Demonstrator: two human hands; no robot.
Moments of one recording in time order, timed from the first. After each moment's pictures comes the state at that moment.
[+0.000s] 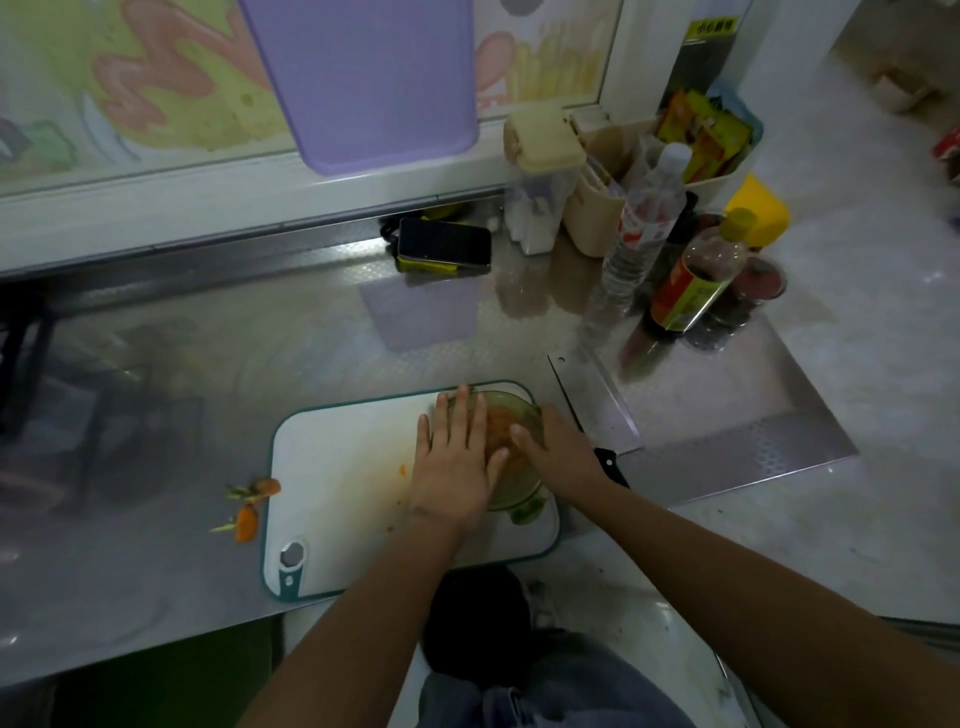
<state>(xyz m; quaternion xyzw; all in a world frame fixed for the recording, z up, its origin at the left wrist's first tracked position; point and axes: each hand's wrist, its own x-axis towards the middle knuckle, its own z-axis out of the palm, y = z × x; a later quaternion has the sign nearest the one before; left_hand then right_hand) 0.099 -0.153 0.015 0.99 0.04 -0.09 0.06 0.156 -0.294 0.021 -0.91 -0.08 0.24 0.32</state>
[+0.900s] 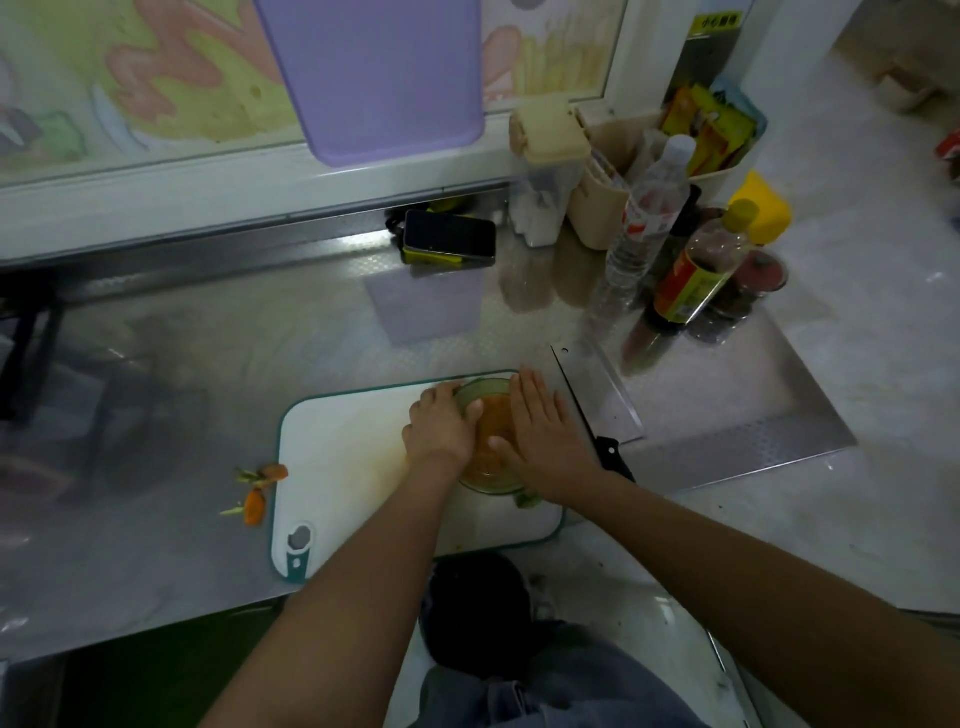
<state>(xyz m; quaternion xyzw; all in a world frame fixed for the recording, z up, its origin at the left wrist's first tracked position) 0.130 -0.140 0.033 0.92 0.27 -0.11 0.28 0.146 -0.283 0.023 -0.94 -0.28 0.17 0.12</state>
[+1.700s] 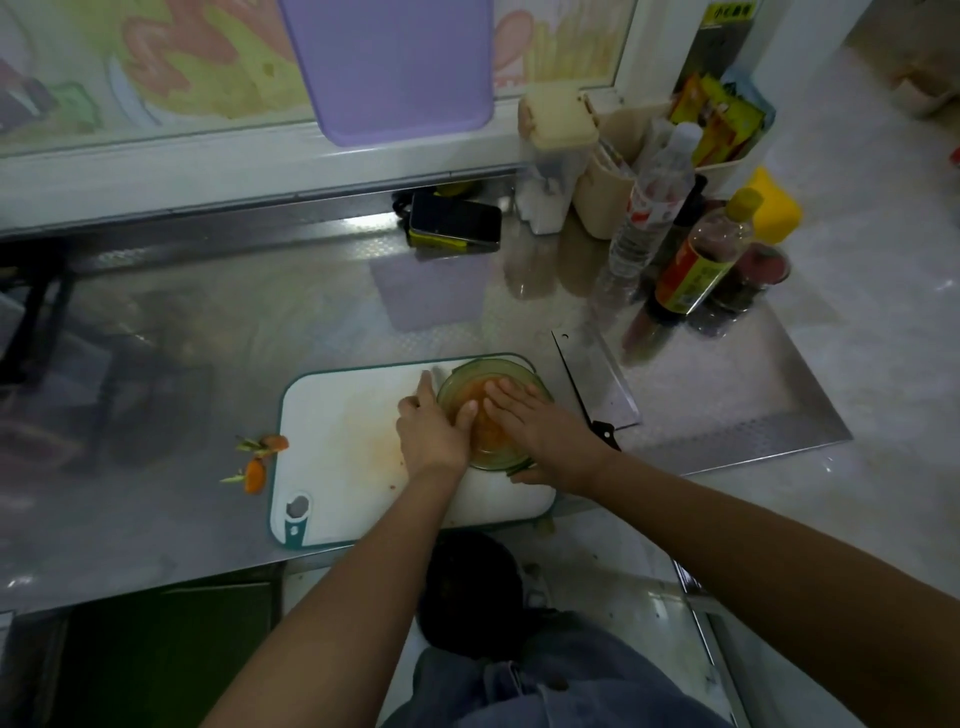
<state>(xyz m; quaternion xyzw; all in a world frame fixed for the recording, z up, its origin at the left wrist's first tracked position) 0.090 -0.153 0.030 0.85 0.35 -0.02 0.38 0.149 -0.303 0.030 -0.85 -0.50 0.15 0.02</state>
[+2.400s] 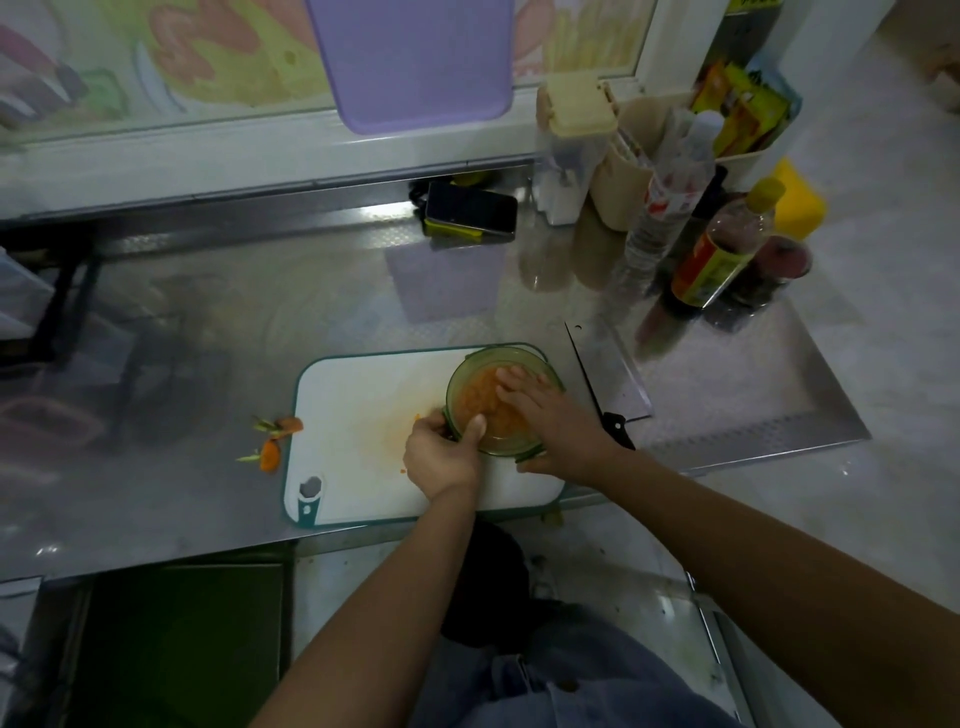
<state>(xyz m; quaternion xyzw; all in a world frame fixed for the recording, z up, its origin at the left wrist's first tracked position) 0.061 -0.175 0.035 0.70 0.51 0.07 0.49 0.148 -0.308 0.011 -0.86 -0.46 0.13 0.18</state>
